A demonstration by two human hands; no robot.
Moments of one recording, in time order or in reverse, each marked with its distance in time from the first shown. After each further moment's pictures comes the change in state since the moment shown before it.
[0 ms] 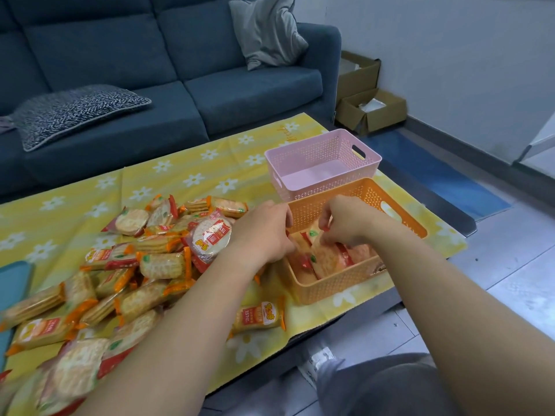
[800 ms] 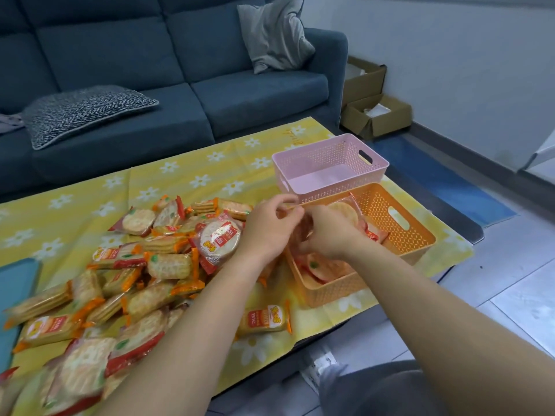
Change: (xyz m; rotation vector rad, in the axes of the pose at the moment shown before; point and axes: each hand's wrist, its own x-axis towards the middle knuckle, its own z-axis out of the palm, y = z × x) left_hand 0.006 -0.012 0.015 -0.751 0.218 -0.072; right_hand 0.009 -0.028 0.033 0.196 0.048 -0.215
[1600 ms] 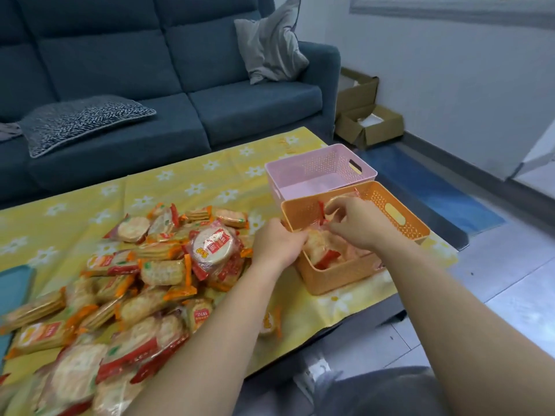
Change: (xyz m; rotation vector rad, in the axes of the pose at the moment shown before) left_hand -0.007 0.022 0.032 0.097 0.014 -0.306; right_hand -0.008 0.043 -0.048 -0.156 0.173 0.128
